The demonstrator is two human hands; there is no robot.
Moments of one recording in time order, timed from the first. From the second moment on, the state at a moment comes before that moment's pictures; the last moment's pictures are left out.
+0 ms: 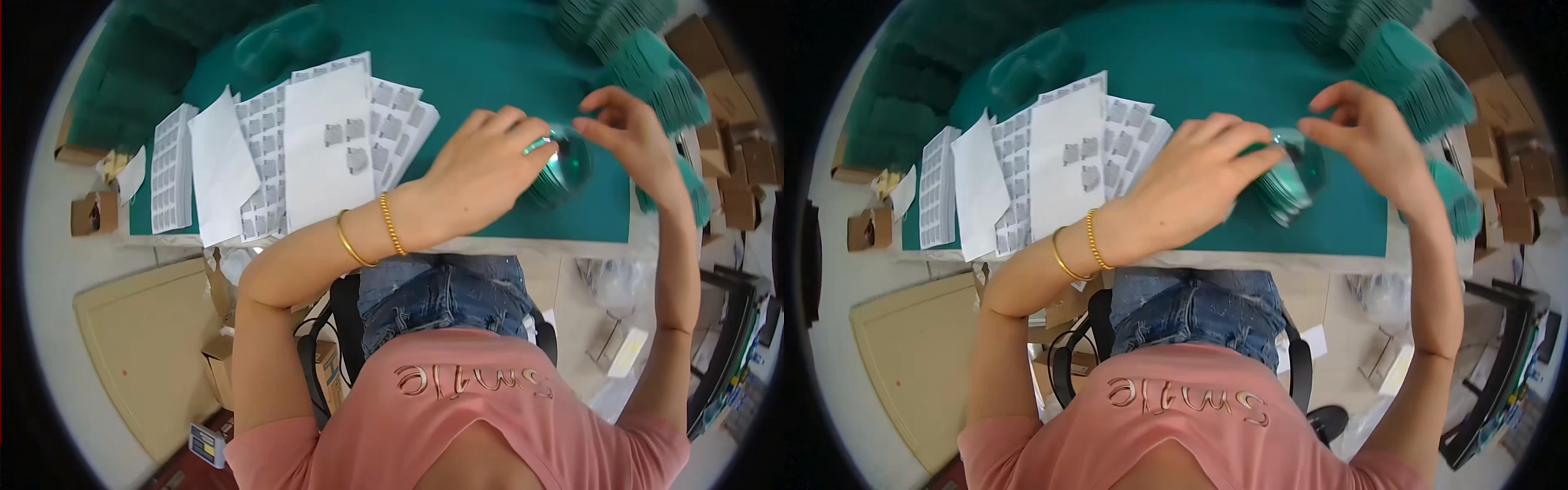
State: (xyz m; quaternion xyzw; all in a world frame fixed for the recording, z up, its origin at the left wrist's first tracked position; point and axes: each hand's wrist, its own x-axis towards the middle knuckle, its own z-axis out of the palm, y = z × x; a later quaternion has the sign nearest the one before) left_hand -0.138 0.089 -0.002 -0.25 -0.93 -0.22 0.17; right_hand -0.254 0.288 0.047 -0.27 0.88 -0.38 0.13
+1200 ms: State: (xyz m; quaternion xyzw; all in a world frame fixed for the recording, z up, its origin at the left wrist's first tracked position) left_hand -0.070 -0.098 -0.042 0.22 -0.86 -0.41 0.20; right_hand -0.254 0.062 0.135 -0.58 0.81 -0.09 -0.01
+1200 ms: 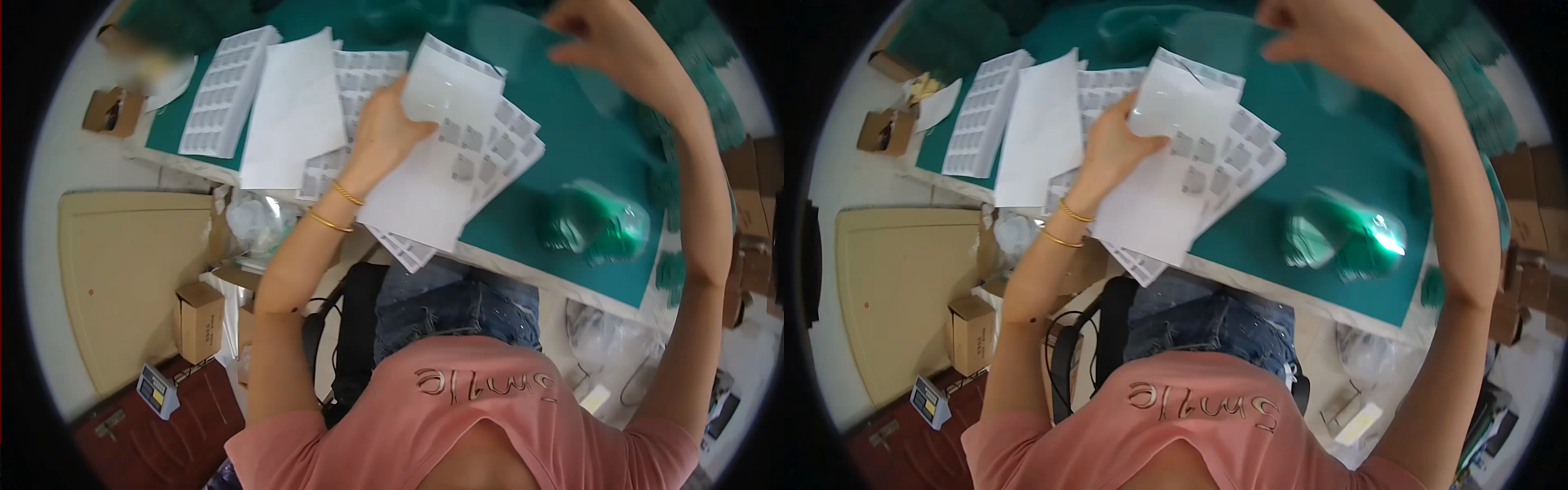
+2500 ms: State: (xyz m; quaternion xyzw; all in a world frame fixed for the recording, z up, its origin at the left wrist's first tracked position) left_hand -0.015 -0.041 0.013 -0.04 -0.45 -0.87 0.22; right_hand -0.203 0.078 0.099 -0.34 0.63 -0.65 0.24
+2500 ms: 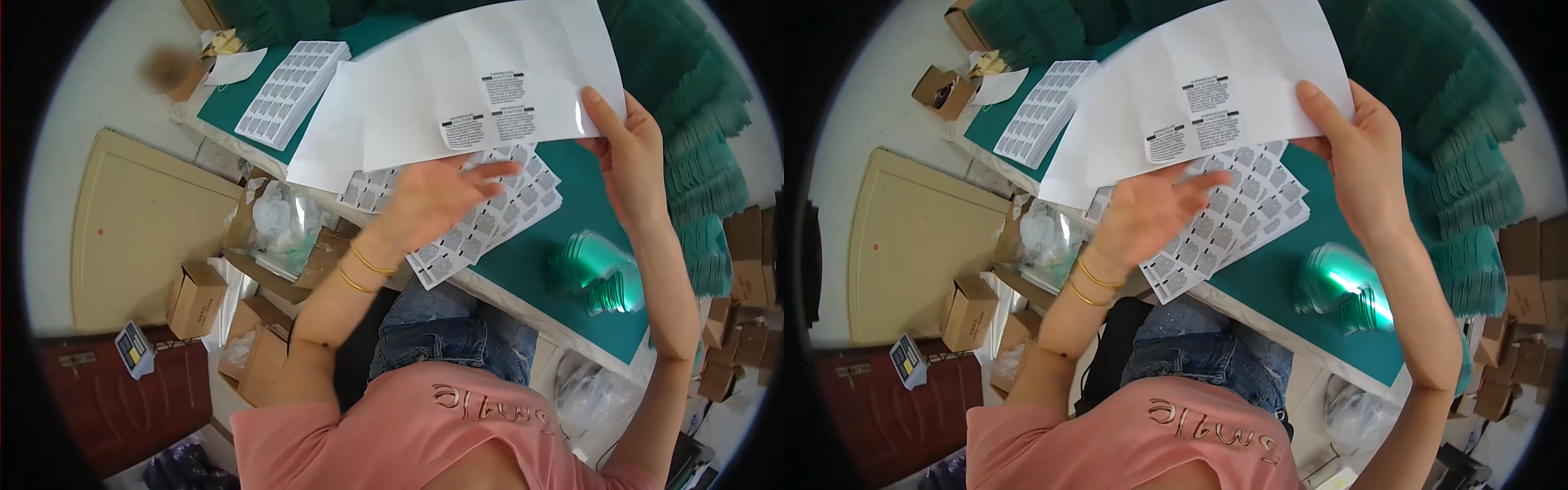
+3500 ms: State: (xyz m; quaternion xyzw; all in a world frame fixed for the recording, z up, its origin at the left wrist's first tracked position) left_hand -0.038 0.011 0.040 0.11 -0.60 -0.71 0.35; right_hand -0.161 0.101 0.105 -0.65 0.67 -0.34 -0.14
